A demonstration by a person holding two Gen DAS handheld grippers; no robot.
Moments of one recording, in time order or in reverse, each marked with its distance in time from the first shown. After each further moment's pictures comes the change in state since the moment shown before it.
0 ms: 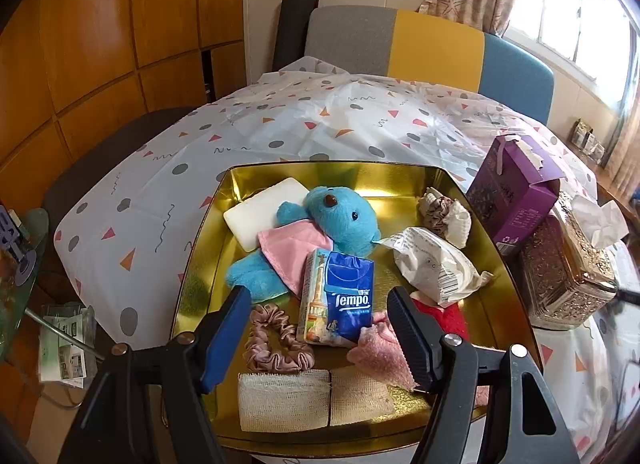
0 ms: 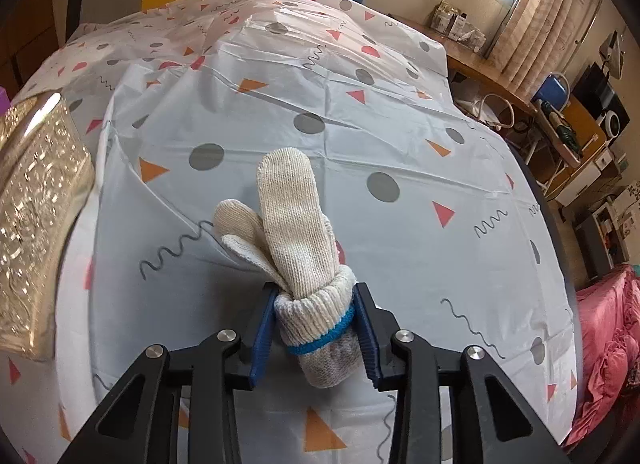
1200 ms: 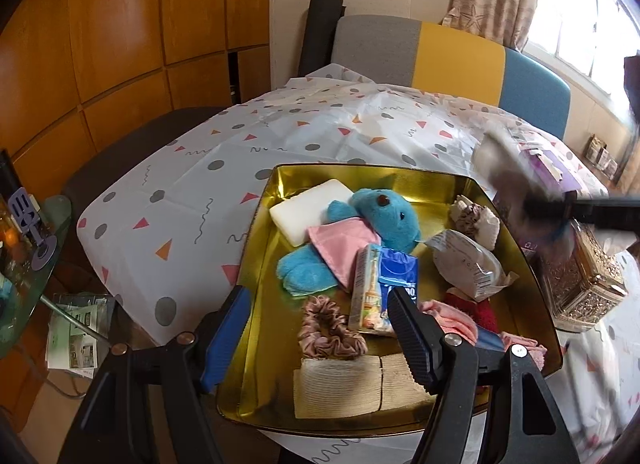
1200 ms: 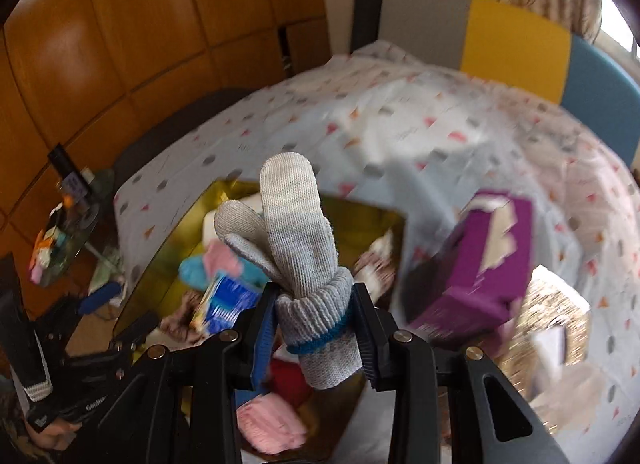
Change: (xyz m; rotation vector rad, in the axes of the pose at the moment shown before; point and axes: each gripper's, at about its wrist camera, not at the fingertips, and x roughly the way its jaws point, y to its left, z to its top) left arm -0.014 0.037 -0.011 -0.054 -0.029 0.054; right arm -0.169 0.340 0.019 -0.533 -0.117 0.675
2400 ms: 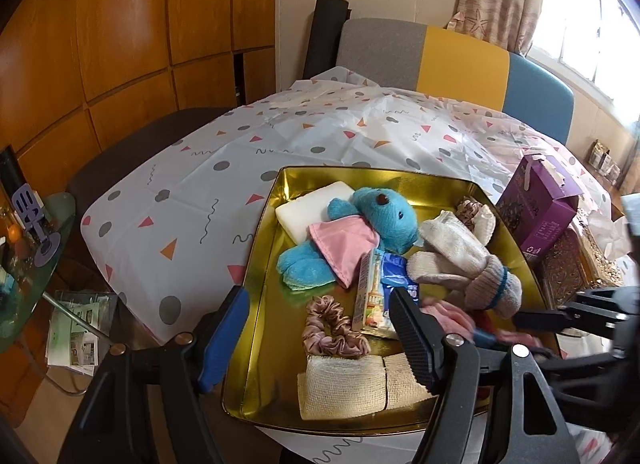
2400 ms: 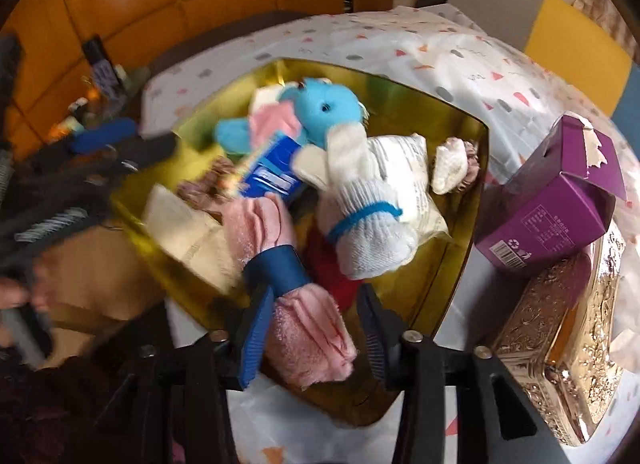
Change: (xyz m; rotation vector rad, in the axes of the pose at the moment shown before) left arm -0.006 0.000 -0.001 -0.008 -0.014 0.007; right arm 0.036 0.036 -0.080 -0.215 0.157 -0.010
